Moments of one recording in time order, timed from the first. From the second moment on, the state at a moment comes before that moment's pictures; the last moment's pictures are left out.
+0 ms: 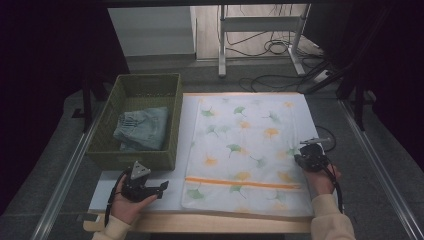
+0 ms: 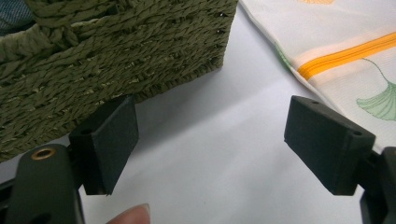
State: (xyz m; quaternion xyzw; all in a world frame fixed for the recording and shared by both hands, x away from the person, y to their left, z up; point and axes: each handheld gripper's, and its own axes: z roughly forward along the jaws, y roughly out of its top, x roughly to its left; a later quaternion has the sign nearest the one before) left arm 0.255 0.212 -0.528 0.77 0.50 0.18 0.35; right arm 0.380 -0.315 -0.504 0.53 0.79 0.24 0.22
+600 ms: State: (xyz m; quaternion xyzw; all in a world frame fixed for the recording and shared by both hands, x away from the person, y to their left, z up) left arm 0.256 0.211 -0.529 0.77 0.50 0.18 0.35; right arm 0.413 -0.307 -0.503 0.51 0.79 0.26 0.23
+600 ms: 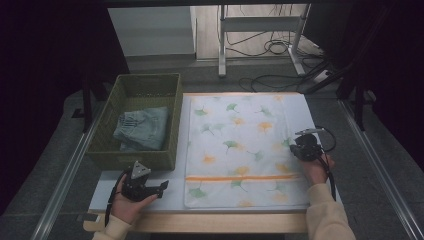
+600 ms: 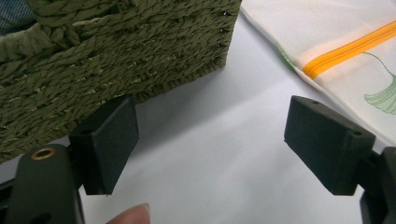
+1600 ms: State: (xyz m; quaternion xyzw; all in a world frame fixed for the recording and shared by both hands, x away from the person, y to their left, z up) left arm 0.254 0.212 -0.525 0.77 0.50 0.18 0.36; right arm 0.383 -0.324 -0.486 0.50 0.78 0.31 0.22
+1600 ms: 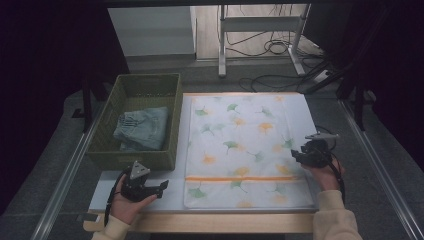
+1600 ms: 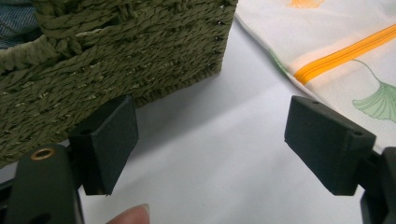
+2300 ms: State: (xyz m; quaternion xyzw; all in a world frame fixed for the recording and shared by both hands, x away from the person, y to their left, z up) left arm 0.262 0.184 -0.515 0.78 0.47 0.18 0.37; right arm 0.317 -0.346 -0.488 0.49 0.78 0.35 0.19
